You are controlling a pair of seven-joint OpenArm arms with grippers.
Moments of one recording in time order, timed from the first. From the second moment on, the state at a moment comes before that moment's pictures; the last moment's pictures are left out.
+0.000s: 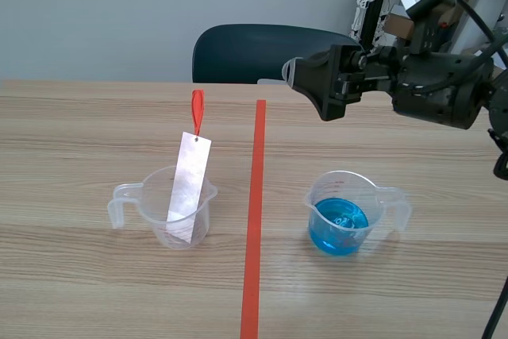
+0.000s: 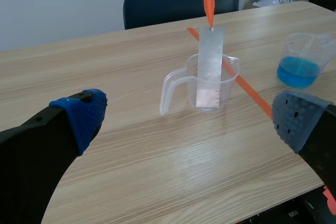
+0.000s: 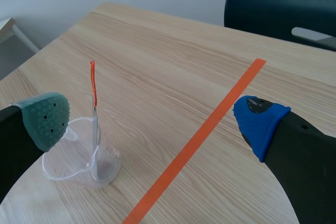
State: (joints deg) left arm 77.1 -37.4 -14.7 98.8 -18.8 -15.6 -63.3; right arm 5.0 20.6 -4.5 89.0 44.4 35.5 -26.0
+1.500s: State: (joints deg) left arm 46.9 -30.8 2.9 57.4 -1.2 -18.0 -89.0; right arm 17.0 5.5 -11.8 70.6 31.3 41.7 -21.8
